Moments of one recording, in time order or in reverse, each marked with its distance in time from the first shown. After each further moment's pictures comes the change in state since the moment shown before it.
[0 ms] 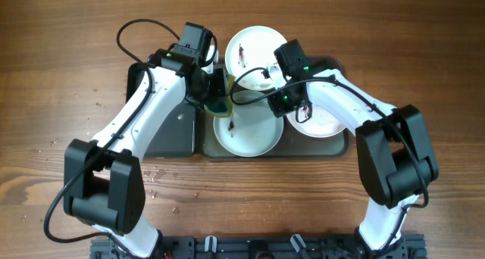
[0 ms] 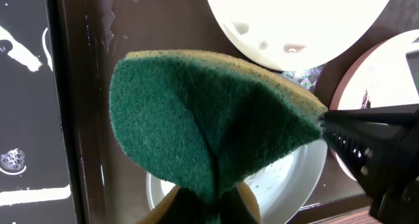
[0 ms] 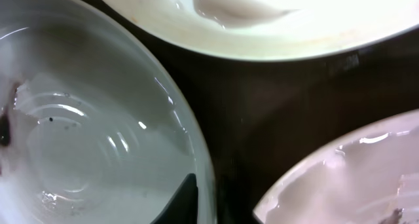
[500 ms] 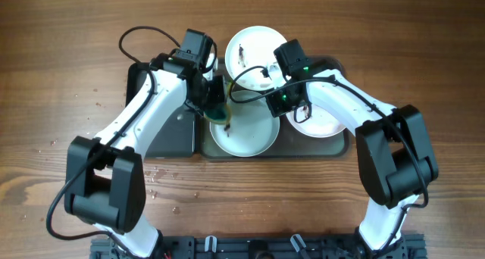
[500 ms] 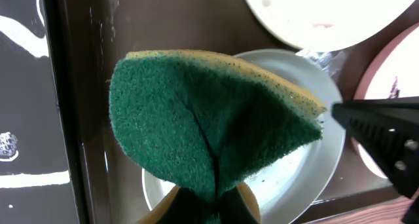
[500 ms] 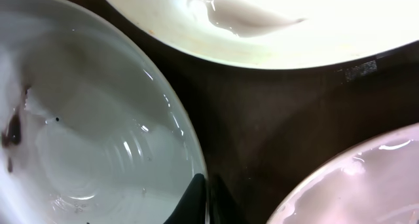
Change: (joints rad) left arm -0.002 0.007 -0.048 -0.005 0.000 0.000; right arm 0.000 0.000 -0.001 0.012 -0.039 0.043
